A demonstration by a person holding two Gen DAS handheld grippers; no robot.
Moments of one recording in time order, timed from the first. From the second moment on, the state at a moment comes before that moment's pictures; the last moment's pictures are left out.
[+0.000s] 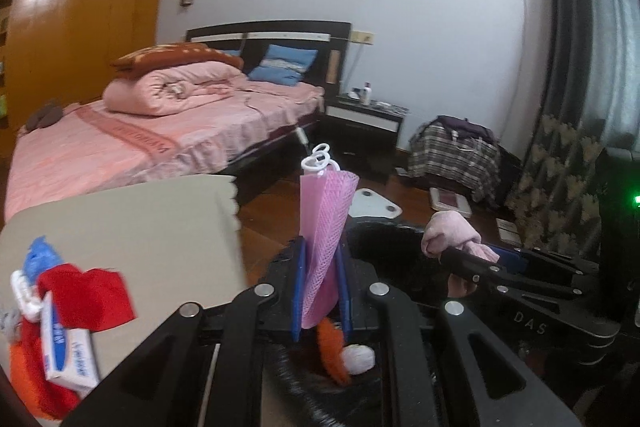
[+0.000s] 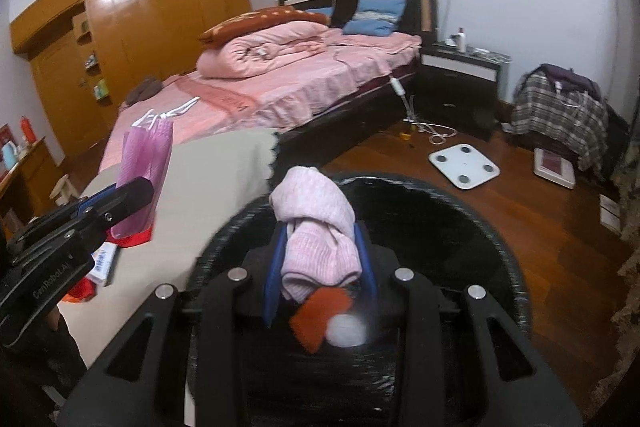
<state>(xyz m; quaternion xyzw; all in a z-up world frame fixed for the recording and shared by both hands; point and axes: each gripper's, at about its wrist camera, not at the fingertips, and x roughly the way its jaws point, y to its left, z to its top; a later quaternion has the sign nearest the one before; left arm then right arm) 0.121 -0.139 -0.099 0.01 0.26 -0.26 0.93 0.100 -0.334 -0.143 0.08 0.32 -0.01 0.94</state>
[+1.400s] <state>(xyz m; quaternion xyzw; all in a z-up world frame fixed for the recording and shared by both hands) 0.102 0.102 -0.124 -0.01 0.26 0.03 0.97 0.150 -0.171 -0.148 0.05 0.32 0.11 0.94</state>
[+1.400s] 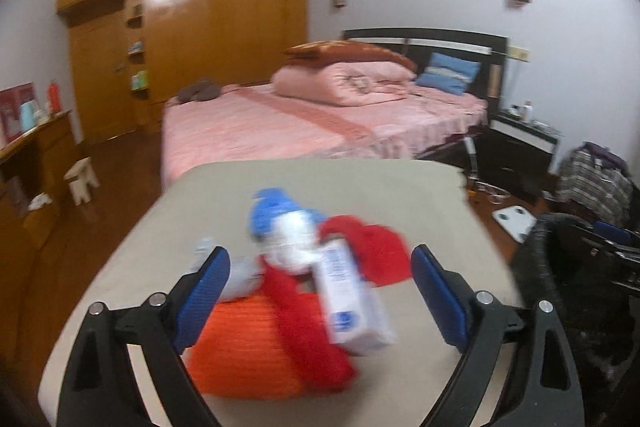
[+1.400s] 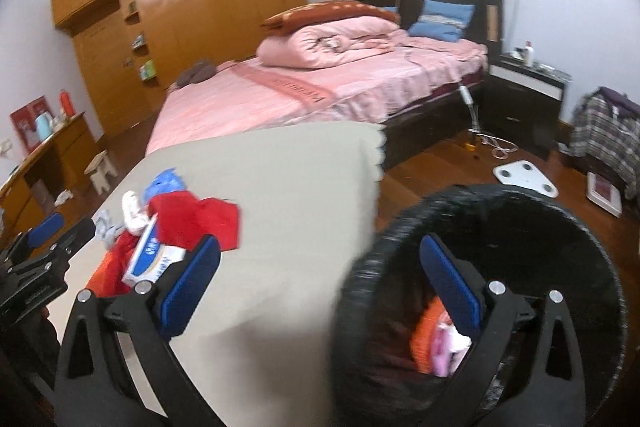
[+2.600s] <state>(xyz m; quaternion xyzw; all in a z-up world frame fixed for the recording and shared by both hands) 0.163 0.190 -0.194 -0.06 0.34 0.05 0.94 0.207 -0.057 -0.170 0.01 0.34 0.18 0.92</state>
